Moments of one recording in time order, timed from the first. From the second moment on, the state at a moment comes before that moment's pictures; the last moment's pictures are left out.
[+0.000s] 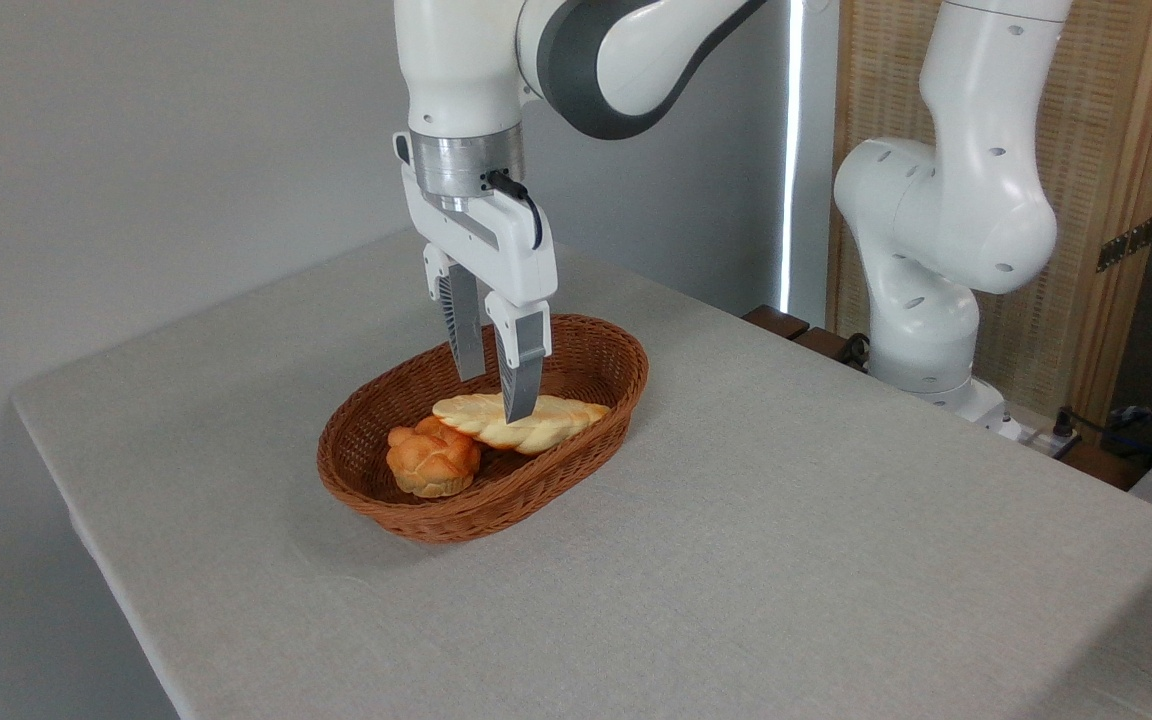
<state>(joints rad) -0.26 -0.27 -0.03 -2.25 -0.02 2.07 0.61</state>
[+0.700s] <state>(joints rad) -0.28 -0.27 -0.03 -2.29 -0.02 2.08 0.66</state>
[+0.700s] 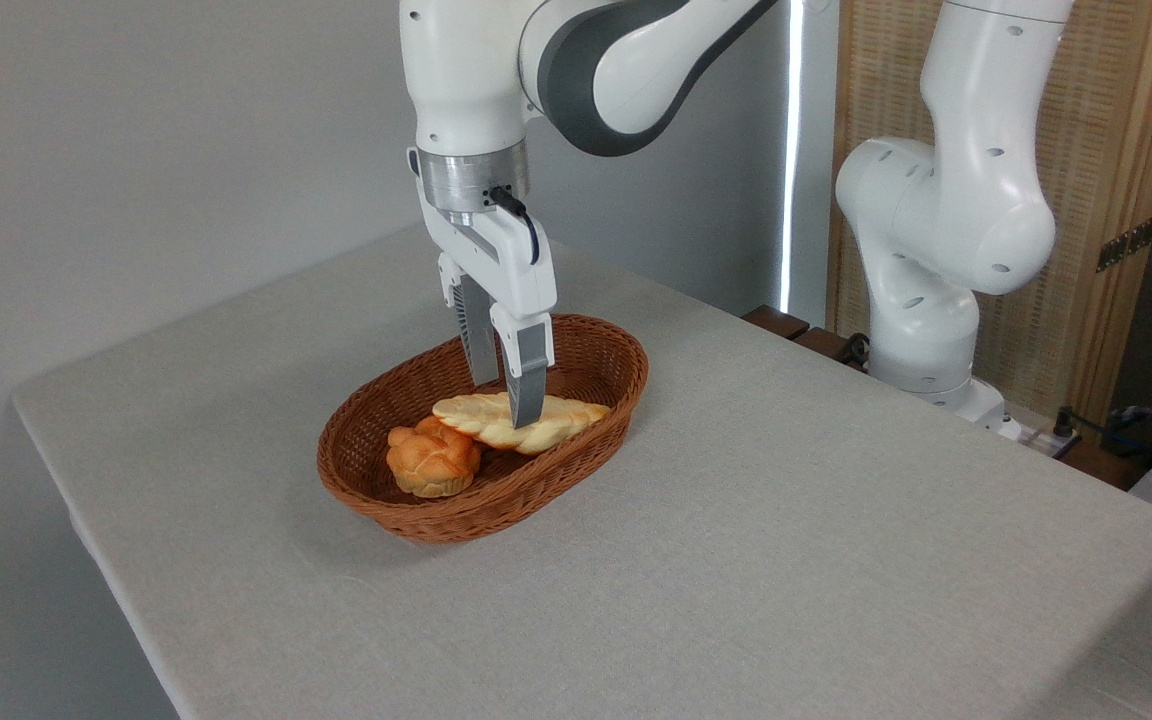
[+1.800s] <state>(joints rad) -0.30 -0.27 -0.03 -2.34 0.03 2.11 0.70</state>
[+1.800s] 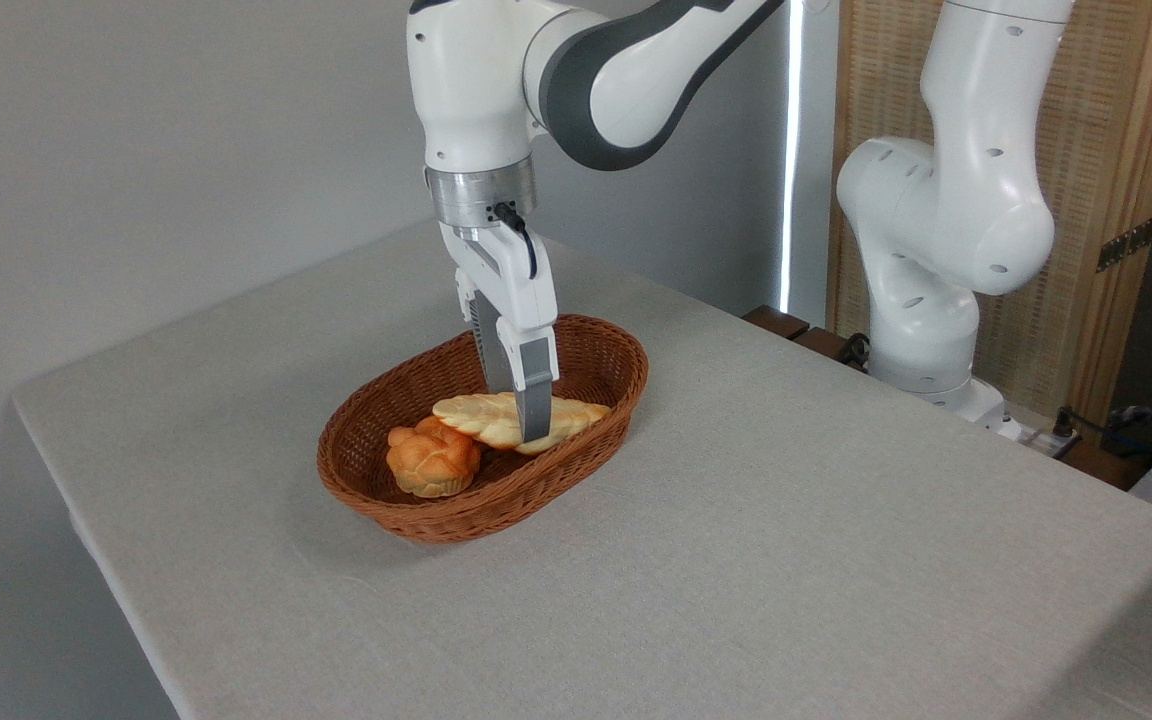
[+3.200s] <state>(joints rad) -0.30 -0.27 -0.03 -2.35 0.05 2.12 0.70</state>
